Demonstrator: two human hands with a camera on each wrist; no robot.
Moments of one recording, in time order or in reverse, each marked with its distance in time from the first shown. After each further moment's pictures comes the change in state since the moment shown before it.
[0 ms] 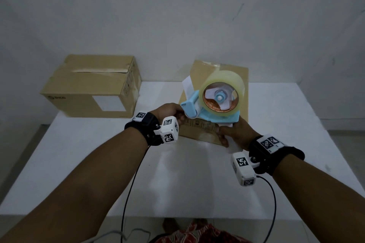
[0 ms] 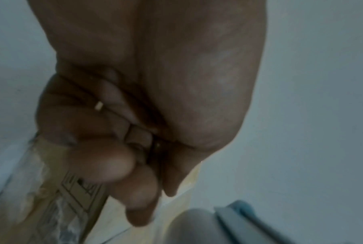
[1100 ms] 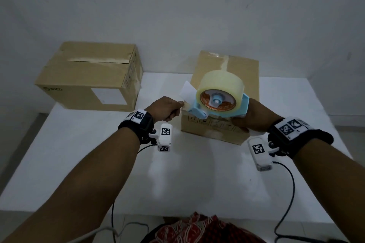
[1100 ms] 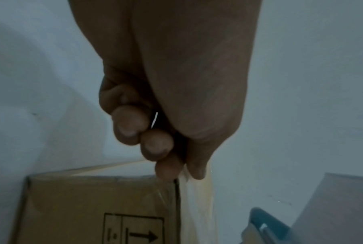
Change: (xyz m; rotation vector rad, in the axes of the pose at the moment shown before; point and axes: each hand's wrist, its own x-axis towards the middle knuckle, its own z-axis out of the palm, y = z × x) left_hand 0.036 -0.017 -0.055 0.515 0.098 0.320; right_hand 0.029 -0.038 -0.033 -0.762 -0.088 -0.017
